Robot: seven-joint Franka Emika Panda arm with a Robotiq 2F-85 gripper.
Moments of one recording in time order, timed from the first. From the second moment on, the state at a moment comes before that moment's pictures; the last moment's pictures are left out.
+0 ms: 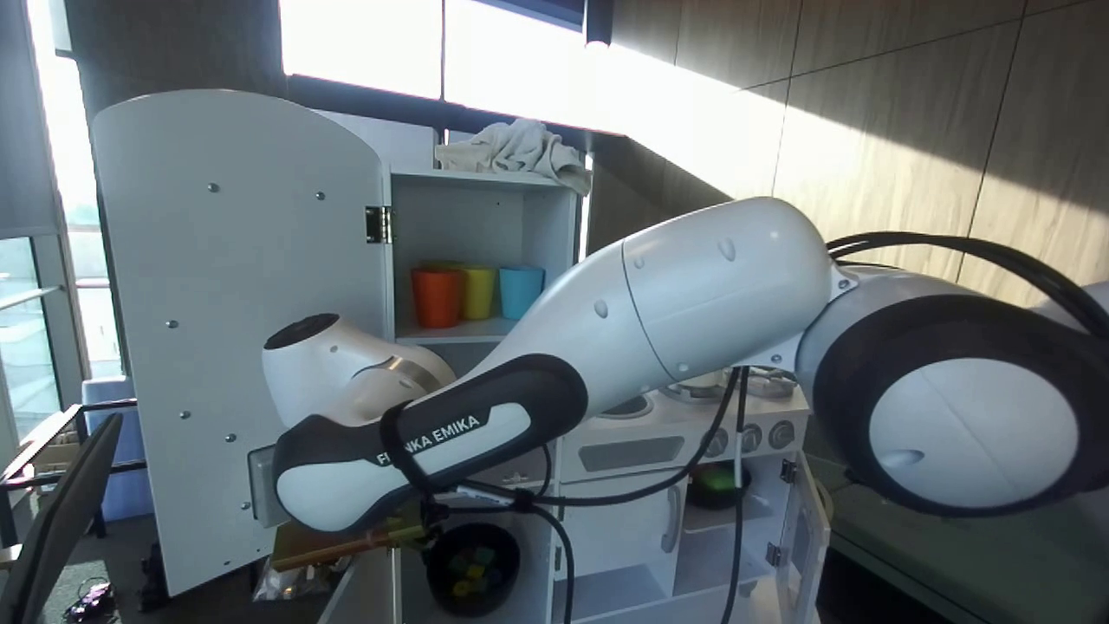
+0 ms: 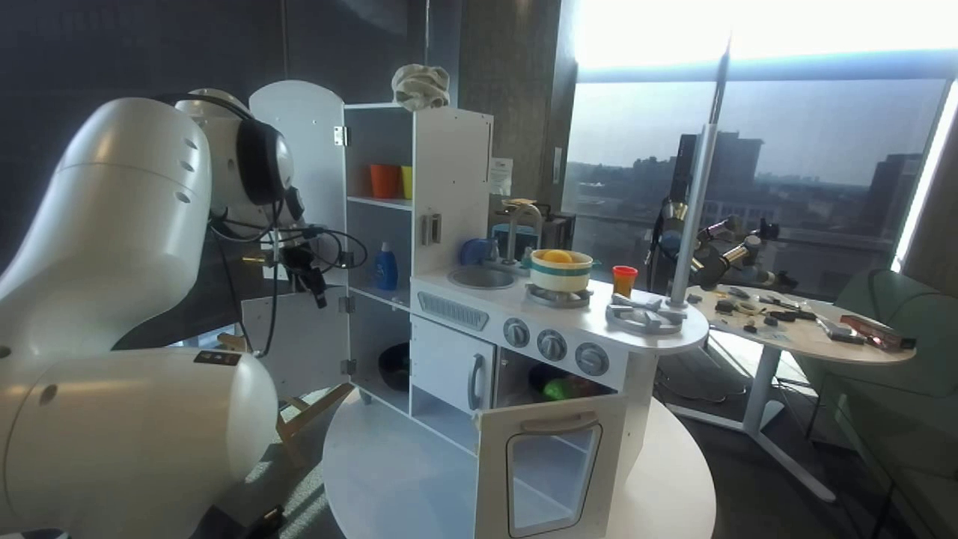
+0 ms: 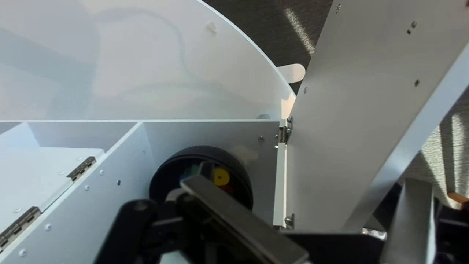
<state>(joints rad) 0.81 0.73 -0.05 -1.30 -0.28 1.99 1.09</state>
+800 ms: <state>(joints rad) 0.79 0.55 -0.02 -1.40 -0.31 1.56 1.10</state>
